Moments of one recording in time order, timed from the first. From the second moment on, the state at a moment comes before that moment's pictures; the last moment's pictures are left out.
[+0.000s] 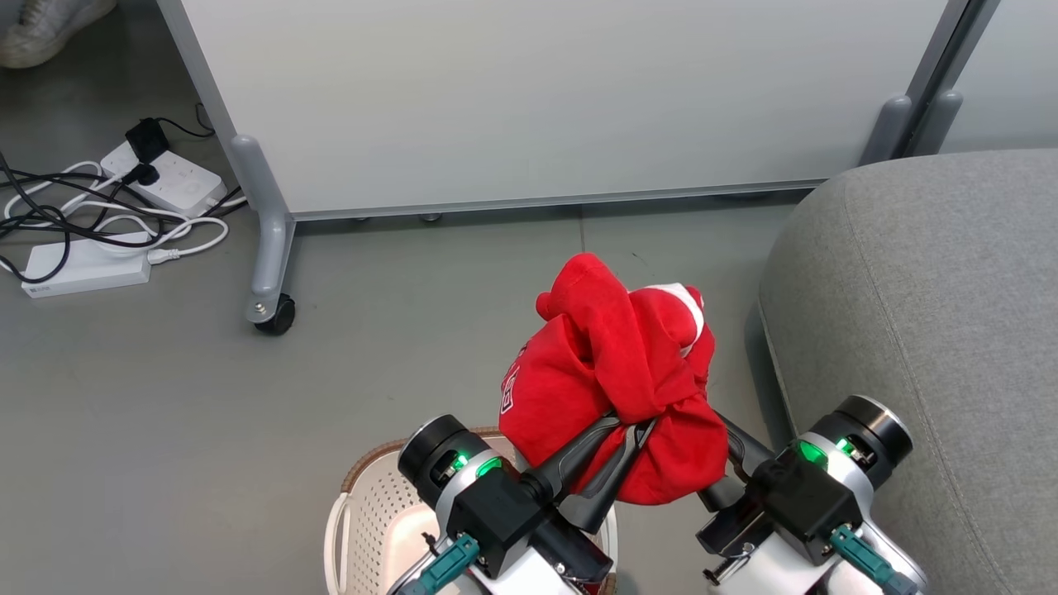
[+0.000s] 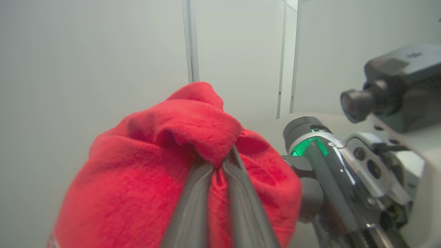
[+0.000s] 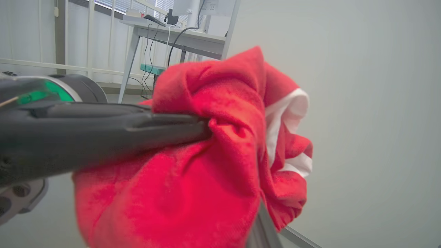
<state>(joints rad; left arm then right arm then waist) -0.22 0.05 -0.69 0.06 -0.24 -0.09 -0.26 -0.22 -0.25 0.57 0.03 0.06 0.13 -0.26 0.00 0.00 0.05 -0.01</state>
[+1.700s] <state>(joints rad) -0.13 0.06 -0.68 0.24 -0.18 -0.13 -0.26 -0.04 -0.15 0.03 0.16 0.09 0.13 -0.26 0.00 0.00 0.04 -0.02</state>
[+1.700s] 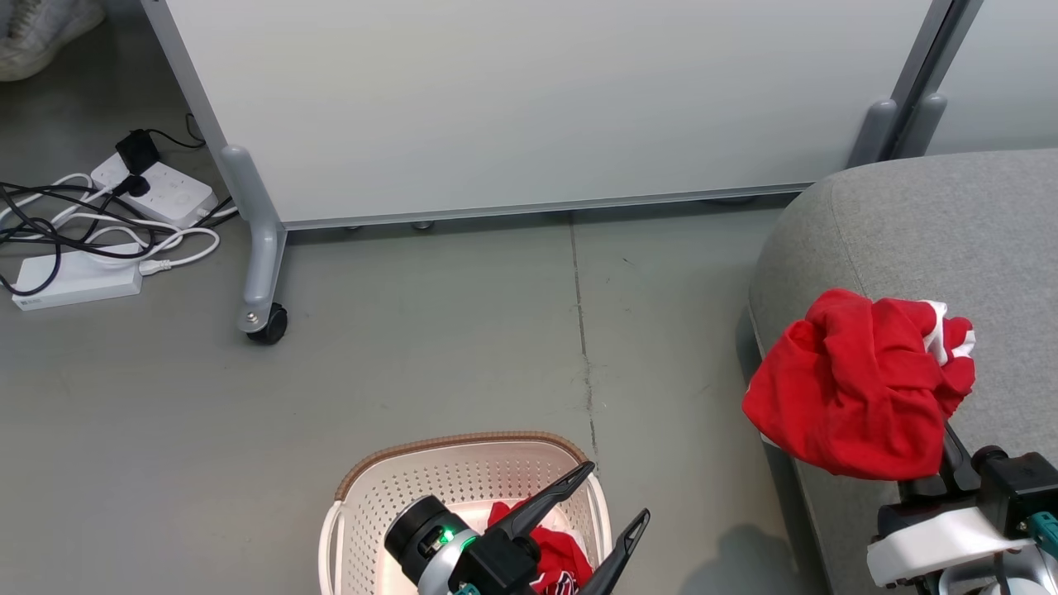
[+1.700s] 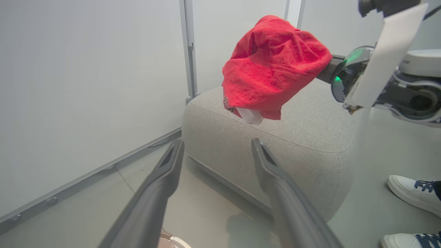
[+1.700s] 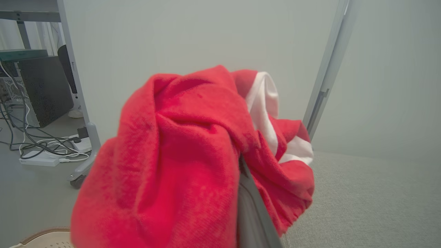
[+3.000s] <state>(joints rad) -0.16 0.07 -0.67 0.23 -0.17 -0.13 -0.26 -0.09 -0.14 0.01 0.15 0.09 0.13 -0.26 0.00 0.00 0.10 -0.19</state>
